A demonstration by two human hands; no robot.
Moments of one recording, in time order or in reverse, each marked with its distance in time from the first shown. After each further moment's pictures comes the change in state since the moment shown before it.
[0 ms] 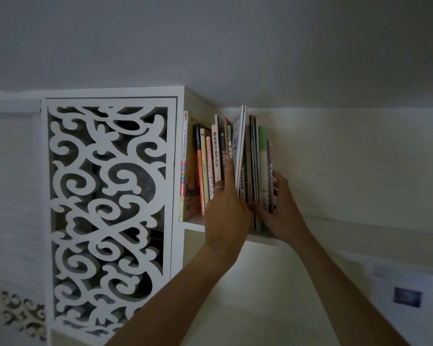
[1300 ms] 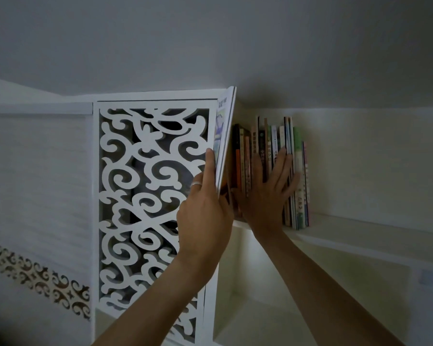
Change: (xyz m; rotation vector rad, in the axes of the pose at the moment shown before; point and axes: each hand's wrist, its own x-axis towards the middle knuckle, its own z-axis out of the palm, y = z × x) left_hand -0.026 -0.031 -0.126 0.124 0.149 -0.076; right_hand 0.024 -0.055 0.126 -0.908 0.603 -0.200
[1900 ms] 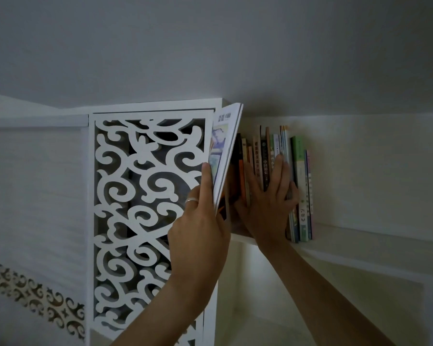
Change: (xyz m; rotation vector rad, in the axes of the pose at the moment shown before) left_hand -0.003 -0.008 0.011 0.116 0.081 0.100; right_hand 0.001 0.014 0.016 -0.031 0.031 -0.068
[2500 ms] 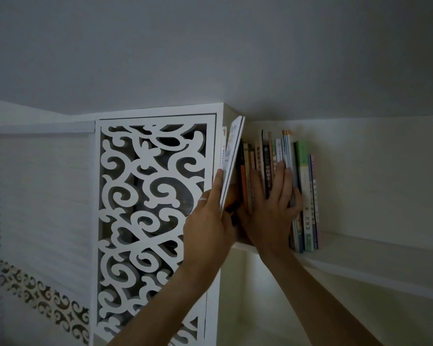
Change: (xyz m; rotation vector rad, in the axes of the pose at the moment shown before) left_hand 0.023 -0.011 0.045 -0.111 -0.071 0.009; right_hand -0.002 0.000 0.002 0.026 -0.036 0.022
